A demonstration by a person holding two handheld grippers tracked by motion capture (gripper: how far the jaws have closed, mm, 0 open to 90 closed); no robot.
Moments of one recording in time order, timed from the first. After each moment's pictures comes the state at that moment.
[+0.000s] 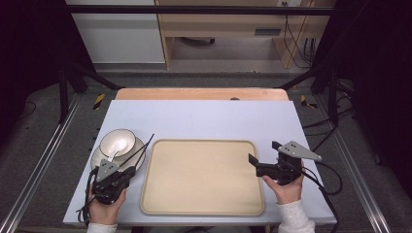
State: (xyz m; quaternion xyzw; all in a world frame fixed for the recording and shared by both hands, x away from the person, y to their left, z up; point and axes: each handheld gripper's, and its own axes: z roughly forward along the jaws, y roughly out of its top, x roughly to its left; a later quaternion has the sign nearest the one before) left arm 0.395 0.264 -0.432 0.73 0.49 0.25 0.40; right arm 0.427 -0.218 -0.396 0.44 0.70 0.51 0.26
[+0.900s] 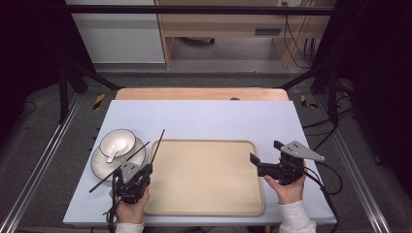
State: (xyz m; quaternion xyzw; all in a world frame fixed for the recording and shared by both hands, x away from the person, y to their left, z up) left arm 0.397 0.206 -0.441 0.68 0.54 0.28 0.41; right arm 0.425 -0.221 -0.394 0.44 0.69 0.51 0.26
